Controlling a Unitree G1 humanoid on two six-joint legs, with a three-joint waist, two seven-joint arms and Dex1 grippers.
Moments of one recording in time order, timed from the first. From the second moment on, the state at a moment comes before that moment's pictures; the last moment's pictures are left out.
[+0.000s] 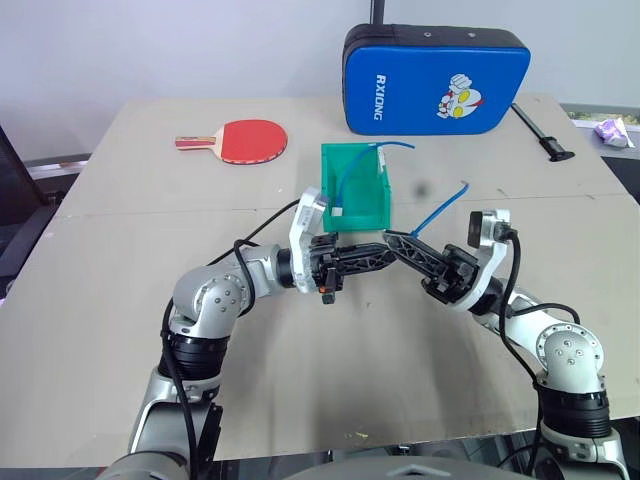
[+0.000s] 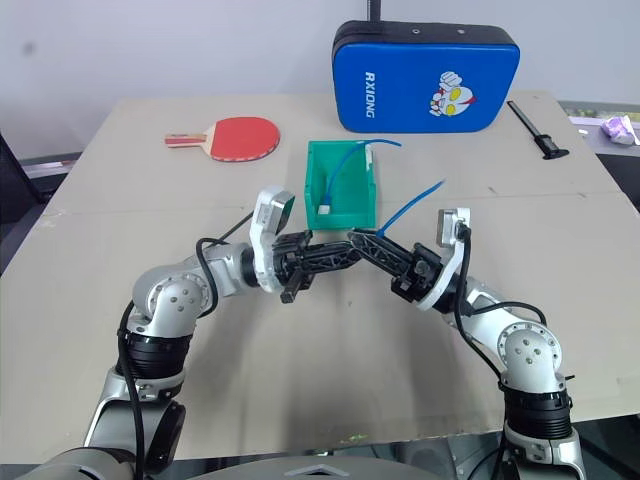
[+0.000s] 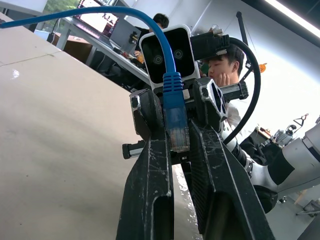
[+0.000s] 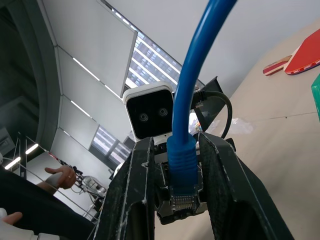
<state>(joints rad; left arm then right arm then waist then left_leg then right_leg) -0.47 0.40 -0.03 -0.19 -0.91 0.92 -0.98 -0.20 -0.26 -0.08 -0.35 1.35 0.85 0.50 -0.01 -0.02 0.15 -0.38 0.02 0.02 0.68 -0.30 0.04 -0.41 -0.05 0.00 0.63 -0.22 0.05</state>
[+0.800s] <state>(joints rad) -0.45 0.44 -0.05 -0.18 -0.88 0.91 -0.94 -0.19 -0.27 -0.13 -0.36 1.30 0.78 0.52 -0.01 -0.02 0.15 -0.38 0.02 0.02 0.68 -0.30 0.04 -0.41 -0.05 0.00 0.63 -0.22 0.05</state>
